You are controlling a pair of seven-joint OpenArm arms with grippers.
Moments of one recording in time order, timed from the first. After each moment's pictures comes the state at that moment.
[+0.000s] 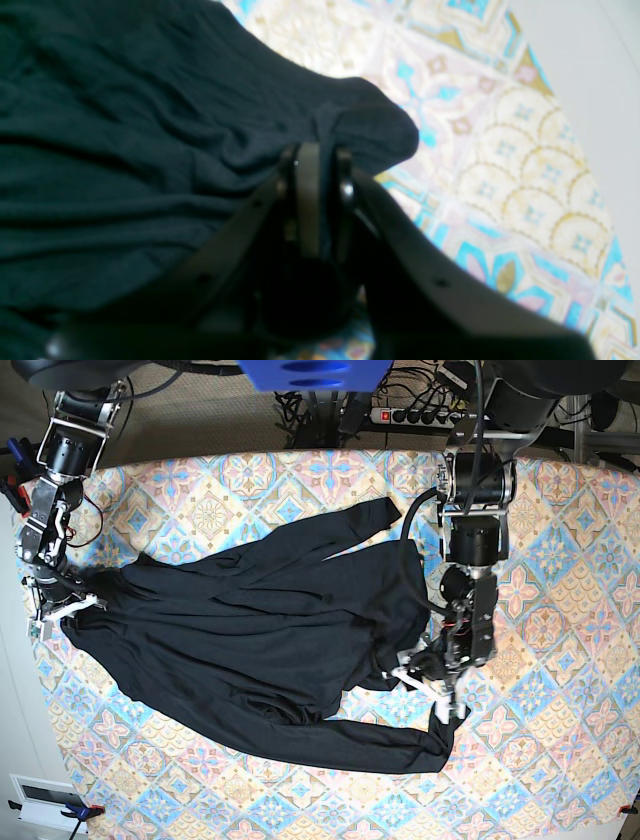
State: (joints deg) left arm -31.6 -3.4 -1.6 47.8 -18.2 -1.8 41.9; right arm 7.0 26.1 22.2 63.6 21.5 17.6 -26.5
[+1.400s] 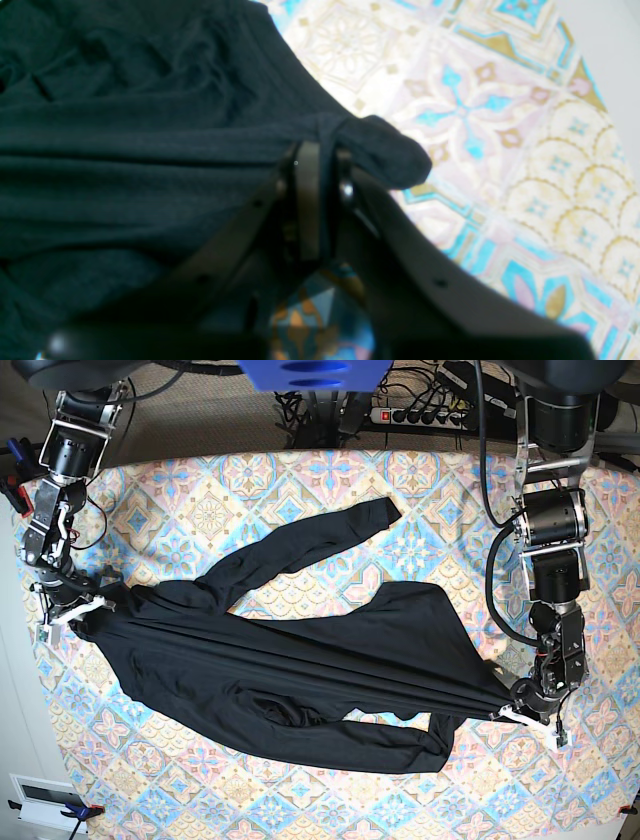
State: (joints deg) left arm -41.2 -20.2 -5.2 35.8 -19.1 -2.8 27.8; right arm 7.2 26.0 20.2 63.7 22.6 19.1 -26.2
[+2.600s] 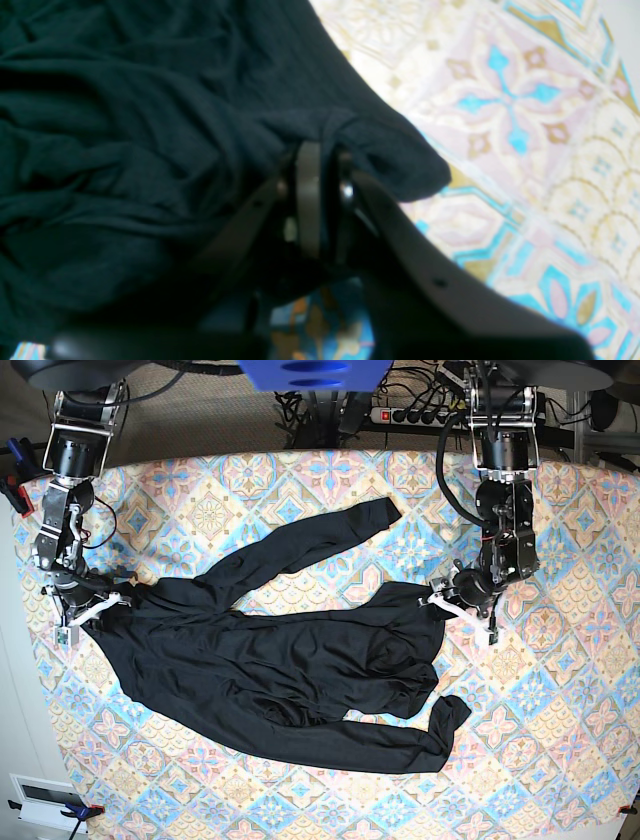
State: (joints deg) left arm -6.2 -11.0 -5.3 77.4 -32.0 -1.8 49.8; right arm 7.2 26.3 14.4 63.8 21.8 17.8 -26.4
